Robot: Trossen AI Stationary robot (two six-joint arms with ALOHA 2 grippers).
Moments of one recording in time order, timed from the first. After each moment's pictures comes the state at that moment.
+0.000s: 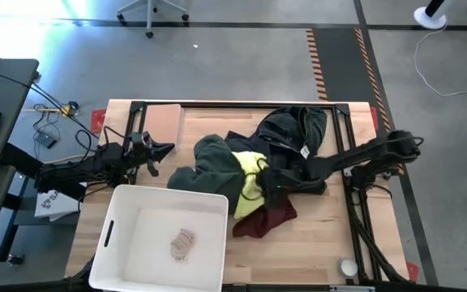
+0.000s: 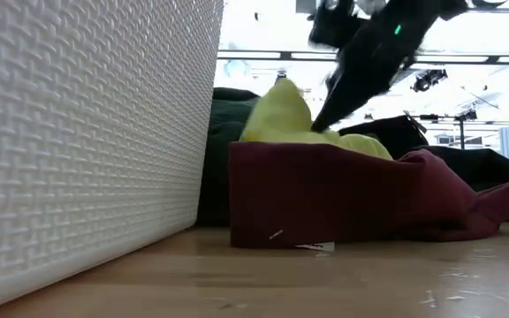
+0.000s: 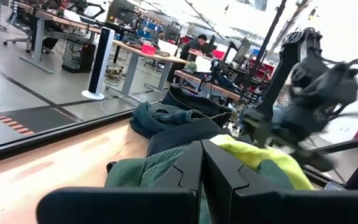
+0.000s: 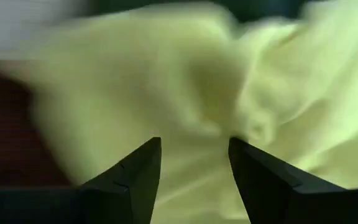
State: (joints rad) left arm 0.12 0.00 0.09 -0.03 -0.28 -0.33; right arm 0.17 1.59 0.95 -0.30 0.28 0.13
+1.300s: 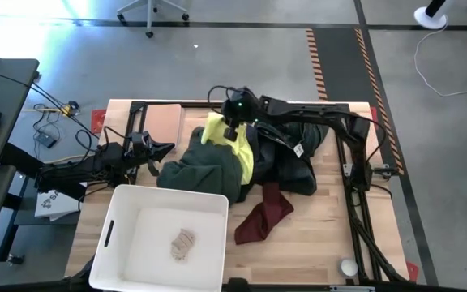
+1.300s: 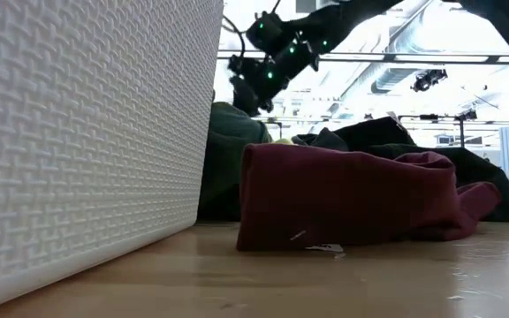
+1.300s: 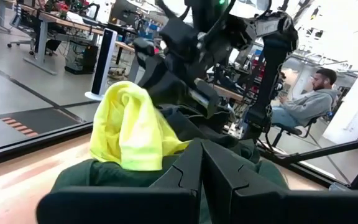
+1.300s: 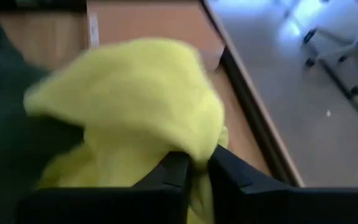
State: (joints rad) left arm 0.12 0.00 0.09 -0.03 -0.29 -0.32; right arm -0.38 2.01 1.62 -0.29 -0.02 -0.22
